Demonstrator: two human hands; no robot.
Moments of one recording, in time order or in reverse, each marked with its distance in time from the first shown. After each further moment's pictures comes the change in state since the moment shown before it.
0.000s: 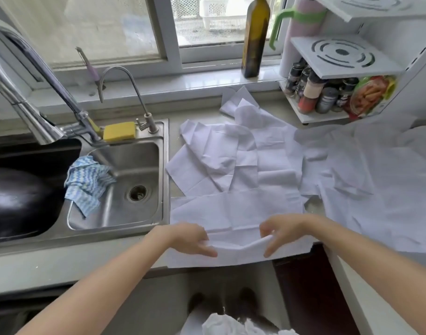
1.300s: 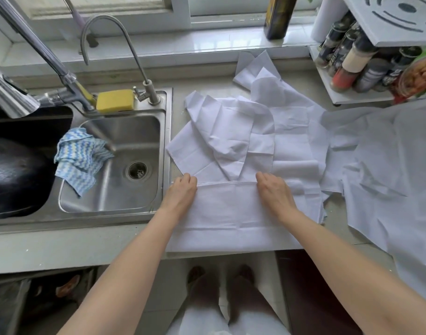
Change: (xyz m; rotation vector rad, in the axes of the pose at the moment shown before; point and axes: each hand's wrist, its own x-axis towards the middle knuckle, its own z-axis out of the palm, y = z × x) left_hand 0.074 -0.056 -0.007 0.130 0.639 -0.353; right_hand 0.115 0.009 -0.010 -0.261 0.883 0.210
